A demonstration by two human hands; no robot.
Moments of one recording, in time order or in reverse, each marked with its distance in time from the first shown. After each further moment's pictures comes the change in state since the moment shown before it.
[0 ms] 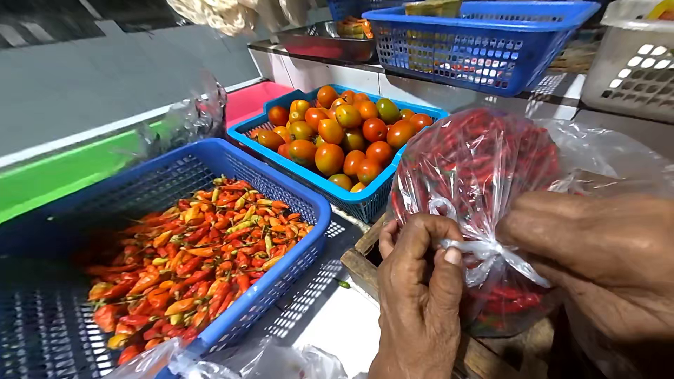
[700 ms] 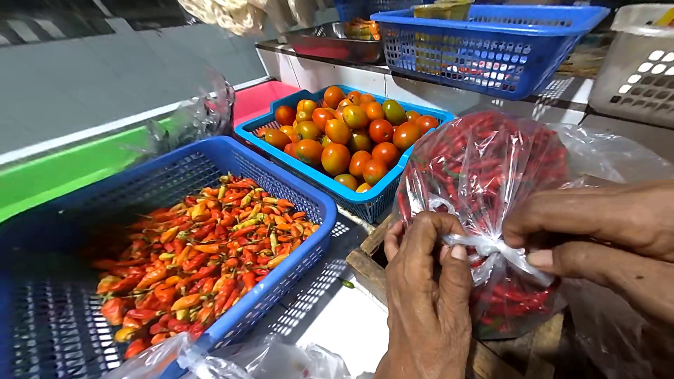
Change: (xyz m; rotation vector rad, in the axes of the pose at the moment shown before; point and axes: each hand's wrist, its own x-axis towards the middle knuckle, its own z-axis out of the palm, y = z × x) left_hand 0.000 0.002 0.003 0.125 0.025 -0.047; right_hand 0.003 0.008 -0.014 0.284 -0.123 0.197
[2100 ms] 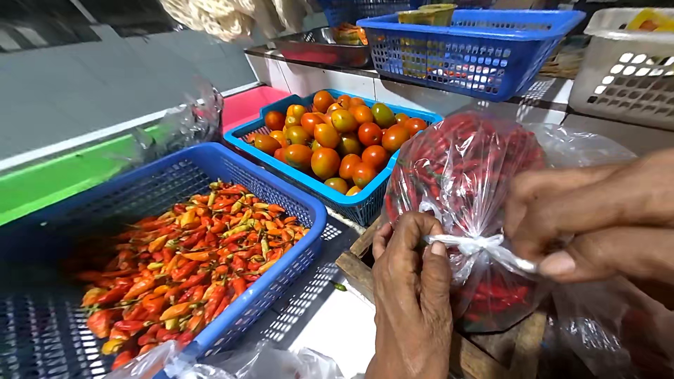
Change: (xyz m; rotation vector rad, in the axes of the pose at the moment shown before) left_hand 0.000 0.002 -0.001 0.016 -0.003 -0.083; right_hand 0.005 -0.001 -0.016 0.328 -0.068 -0.016
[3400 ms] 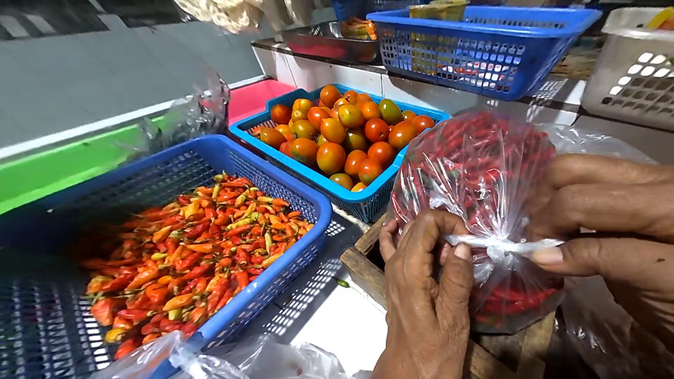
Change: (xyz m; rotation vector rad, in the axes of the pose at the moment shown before) left_hand 0.001 0.001 0.003 -0.005 -0.023 0.111; right_hand -0.005 0.011 0.024 -0.088 0.336 -0.080
